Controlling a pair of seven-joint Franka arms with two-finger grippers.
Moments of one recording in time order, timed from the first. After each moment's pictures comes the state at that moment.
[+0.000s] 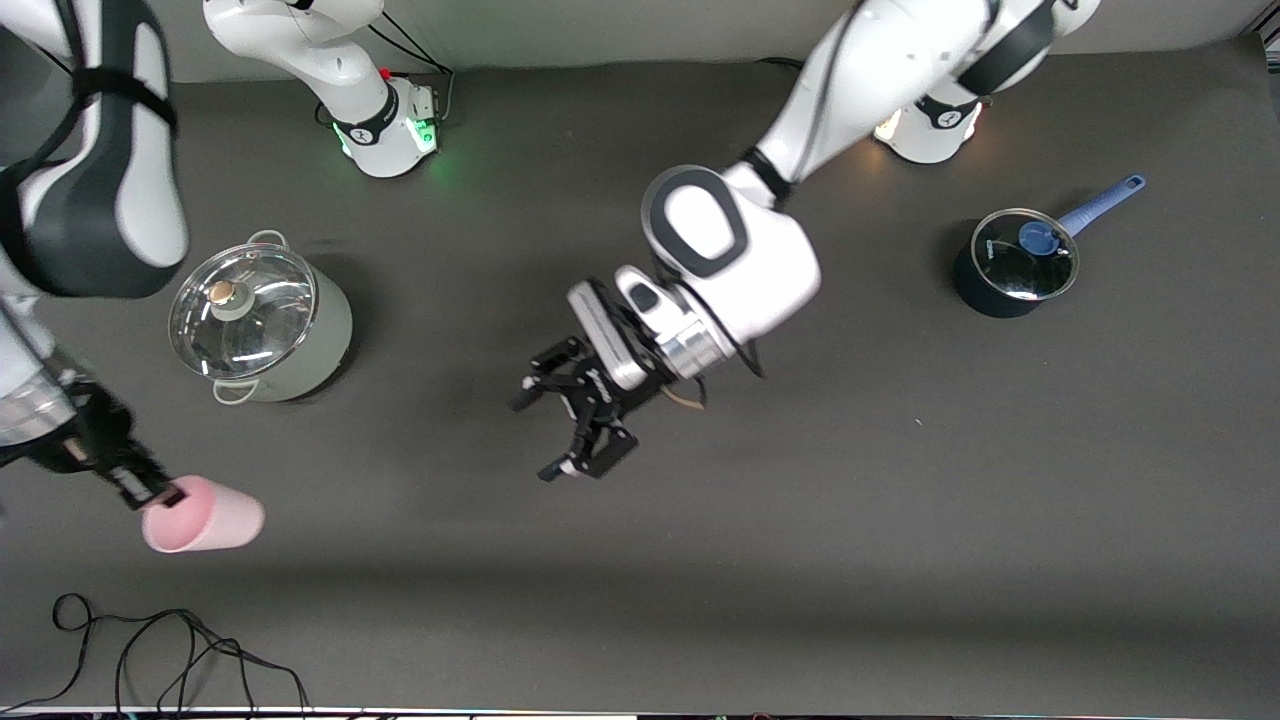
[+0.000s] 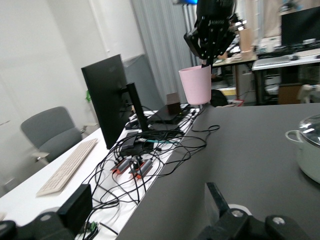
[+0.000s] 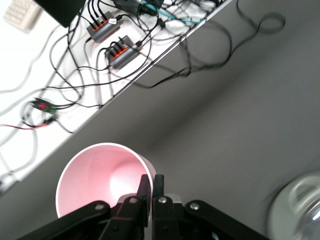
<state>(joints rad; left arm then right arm) -0.44 0.75 -0.44 -1.17 -1.47 2.92 2.08 0.27 0.38 -0.34 -1.36 0.07 2.00 0.60</state>
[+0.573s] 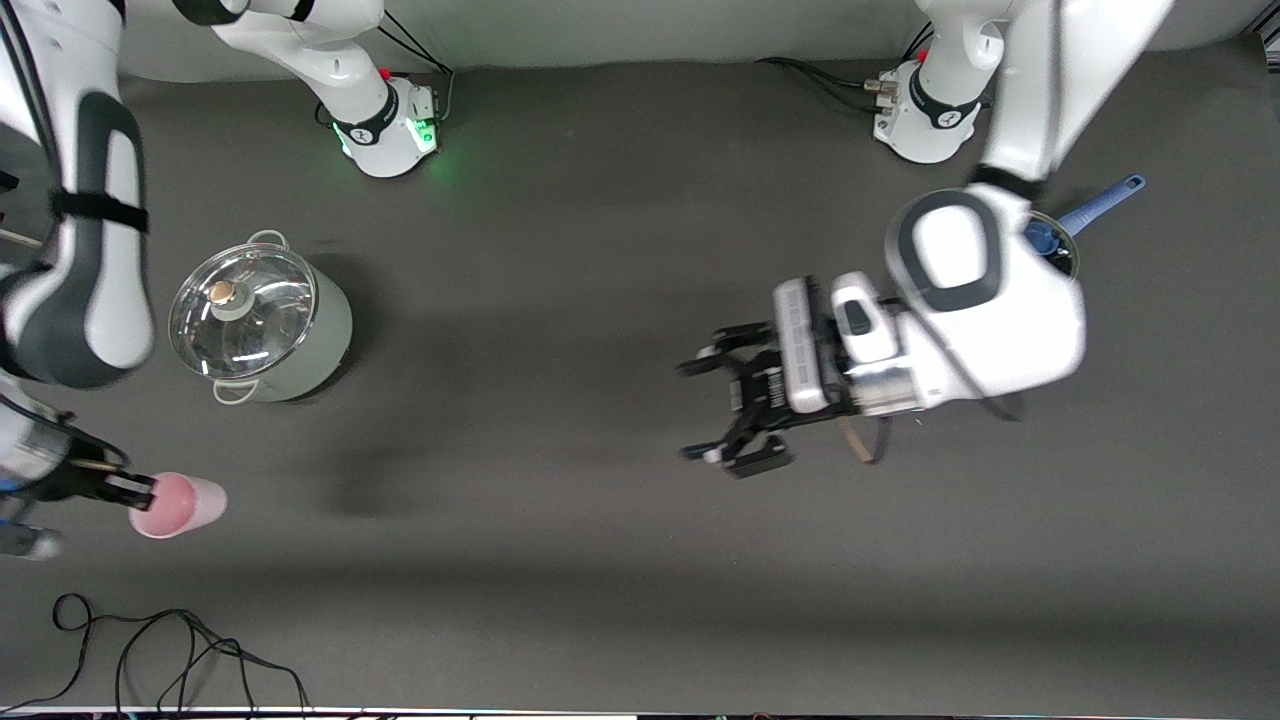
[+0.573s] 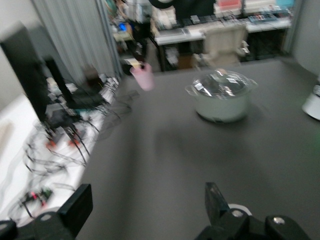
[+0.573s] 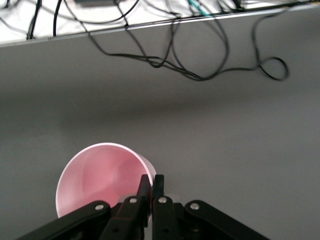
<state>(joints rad) -0.02 0.44 -0.44 -1.46 -0.89 2.11 1.66 0.16 0.52 -0.34 -1.46 0.09 2.13 -0.03</state>
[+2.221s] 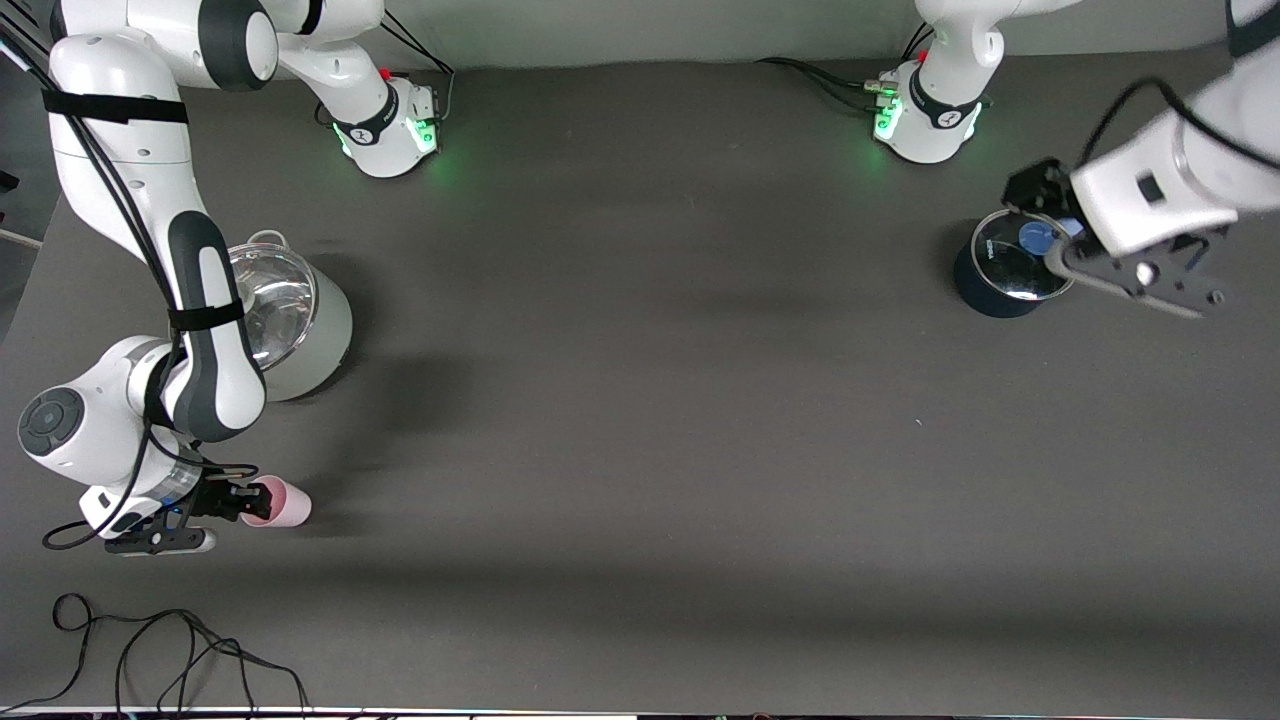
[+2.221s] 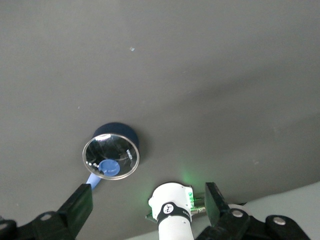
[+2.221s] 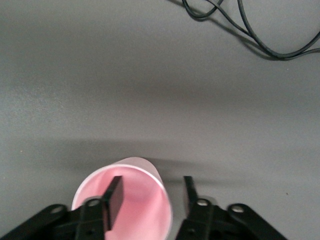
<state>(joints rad) 0.16 0.22 -0.40 -1.25 0.05 1.13 0.10 0.15 0.68 -0.33 -1.63 0.30 2.42 -0.34</state>
